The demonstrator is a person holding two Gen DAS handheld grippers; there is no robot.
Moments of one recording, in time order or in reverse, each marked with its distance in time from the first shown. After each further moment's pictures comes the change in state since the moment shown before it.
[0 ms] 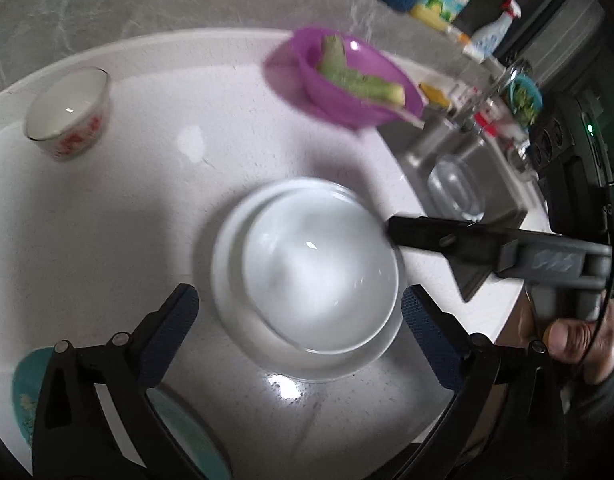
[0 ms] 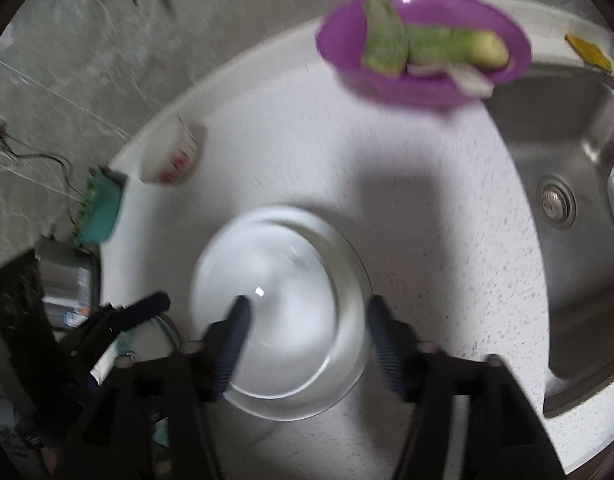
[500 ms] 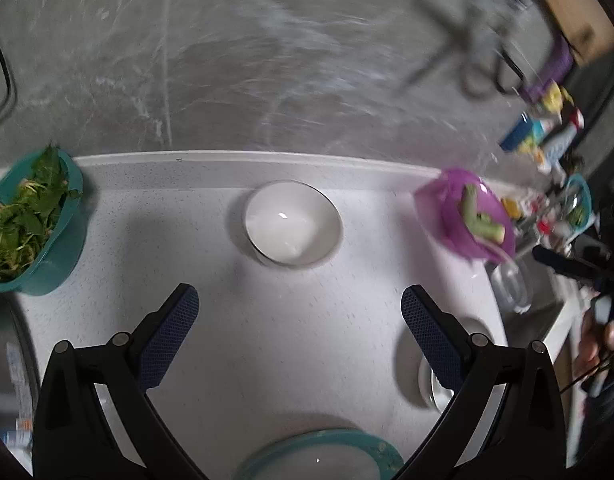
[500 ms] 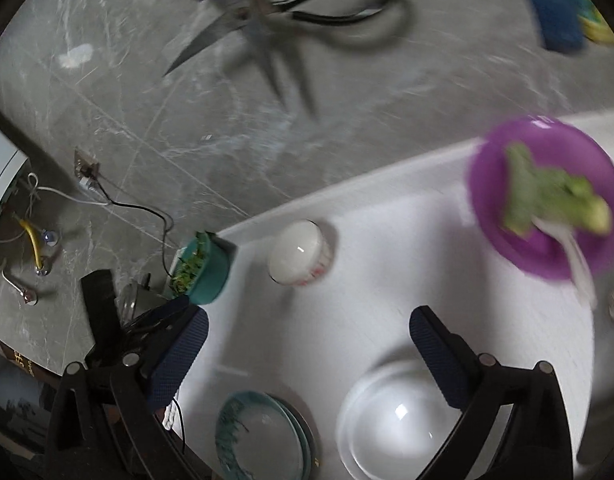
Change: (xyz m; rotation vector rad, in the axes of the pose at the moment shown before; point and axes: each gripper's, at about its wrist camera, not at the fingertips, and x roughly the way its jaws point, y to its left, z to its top) left arm -0.131 0.205 0.088 -0.174 -0.194 0.151; right arm -0.018 0.103 0.100 -0.116 -0.144 0.262
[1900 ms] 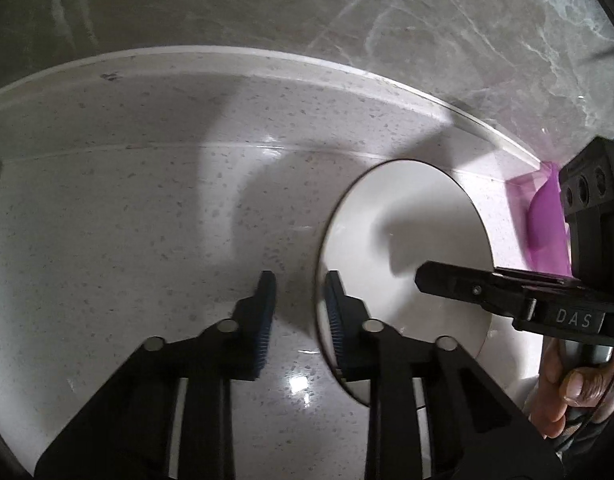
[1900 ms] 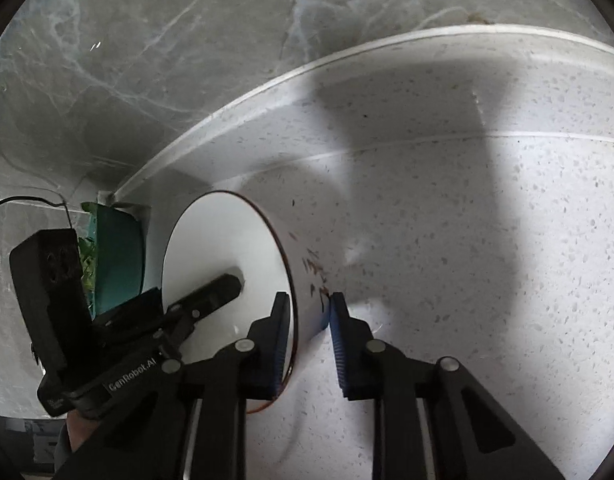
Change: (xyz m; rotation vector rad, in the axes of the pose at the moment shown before) left arm 0.220 0.088 0.050 -0.076 0.278 -0.005; right arm 0.282 -0.031 0.037 0.104 0.426 -0.132
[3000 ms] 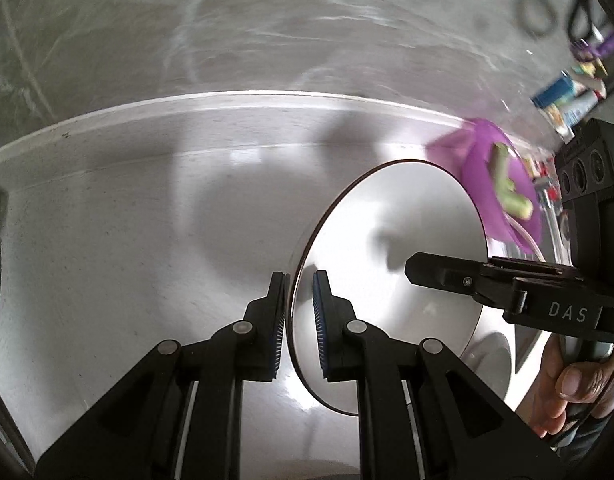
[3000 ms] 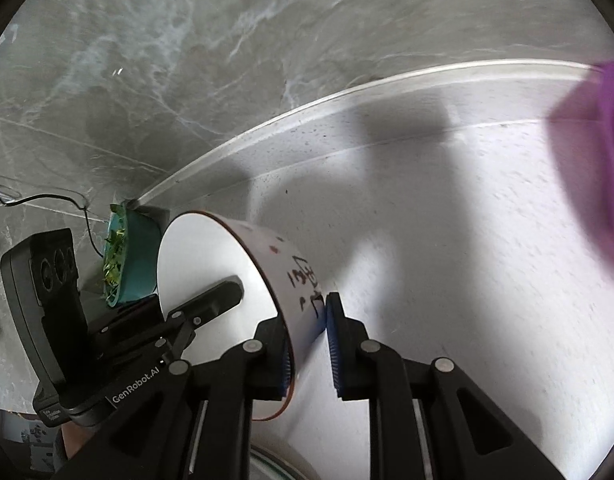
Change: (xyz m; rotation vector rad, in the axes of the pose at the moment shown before) left arm -0.067 -0.117 -0.036 0.151 -0.010 -0.006; right arm -0.094 0.000 -0.057 0.032 -0.096 -0.020
